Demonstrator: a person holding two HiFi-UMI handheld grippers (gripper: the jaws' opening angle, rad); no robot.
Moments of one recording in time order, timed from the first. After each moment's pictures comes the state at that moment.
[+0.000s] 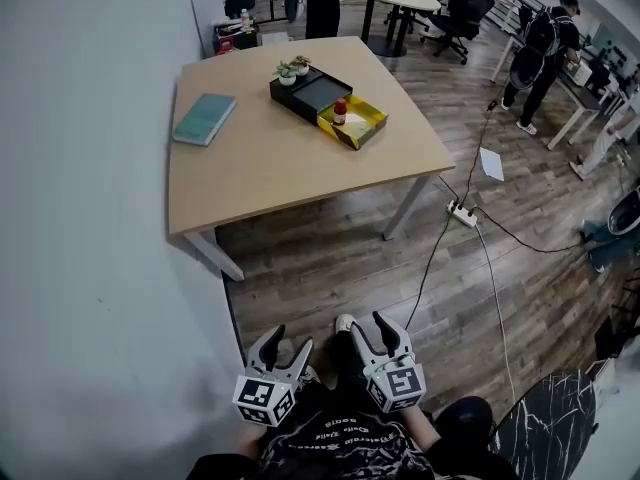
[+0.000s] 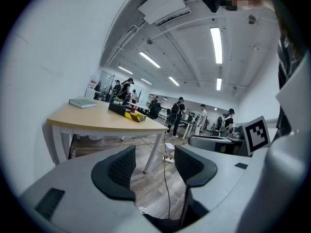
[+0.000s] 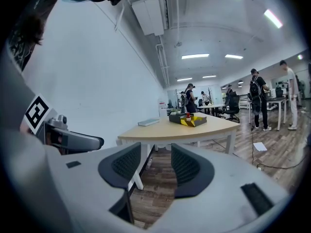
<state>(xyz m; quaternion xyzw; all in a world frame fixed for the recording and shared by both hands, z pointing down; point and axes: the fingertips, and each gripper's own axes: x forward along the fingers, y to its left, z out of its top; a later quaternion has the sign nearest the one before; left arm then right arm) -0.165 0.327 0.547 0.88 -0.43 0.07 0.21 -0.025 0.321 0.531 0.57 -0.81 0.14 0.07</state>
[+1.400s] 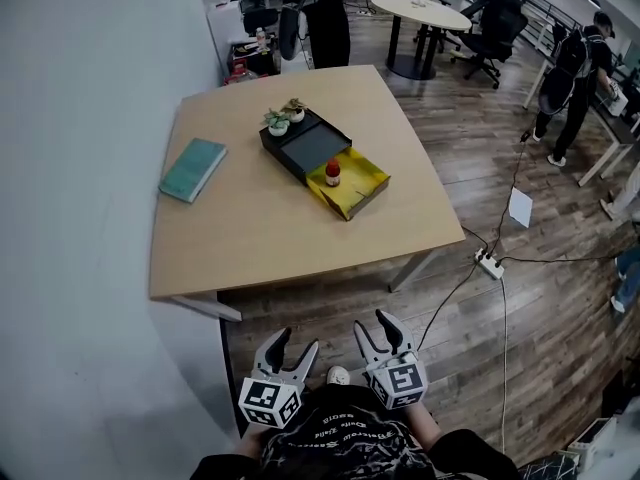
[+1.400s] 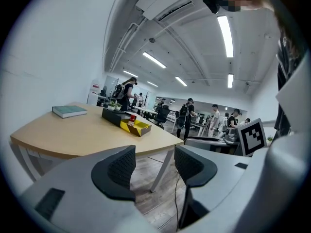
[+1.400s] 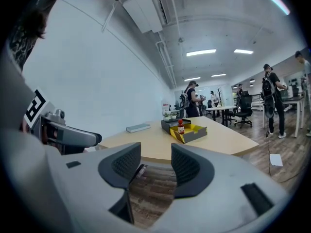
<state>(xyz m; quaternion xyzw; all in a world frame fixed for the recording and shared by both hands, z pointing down) -0.023 0.093 0.537 0.85 -0.48 0.07 0.19 0.111 0.065 0.533 0.52 -0.84 0.12 0.07</state>
